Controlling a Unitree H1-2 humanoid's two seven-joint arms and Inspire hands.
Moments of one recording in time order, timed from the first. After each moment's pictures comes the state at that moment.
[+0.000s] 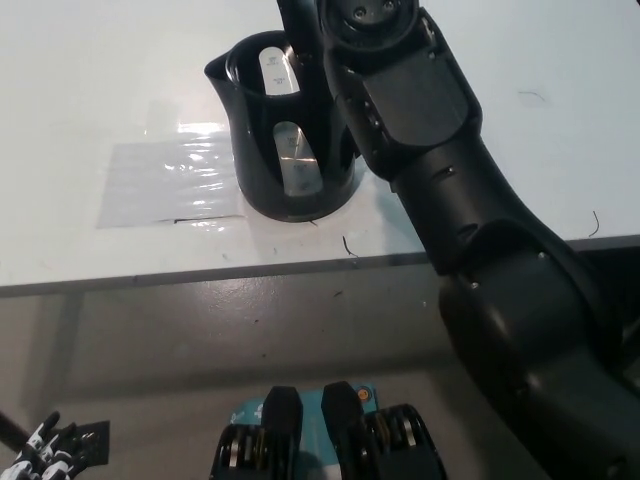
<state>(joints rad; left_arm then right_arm) 0.24 0.20 0.28 -0.15 -0.35 0.26 -0.13 -1.43 0.15 -0.04 0.93 -0.08 -0.02 -0.19</state>
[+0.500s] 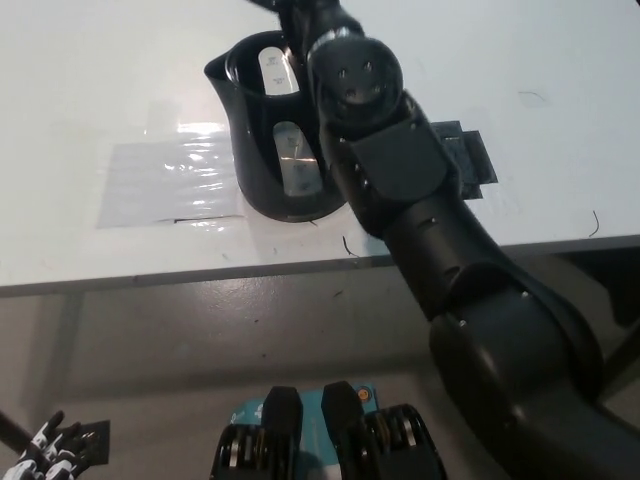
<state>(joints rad) 0.24 0.20 0.27 -0.15 -0.35 0.26 -0.13 -1.34 0.19 -0.05 1.08 -0.06 -0.11 -0.20</state>
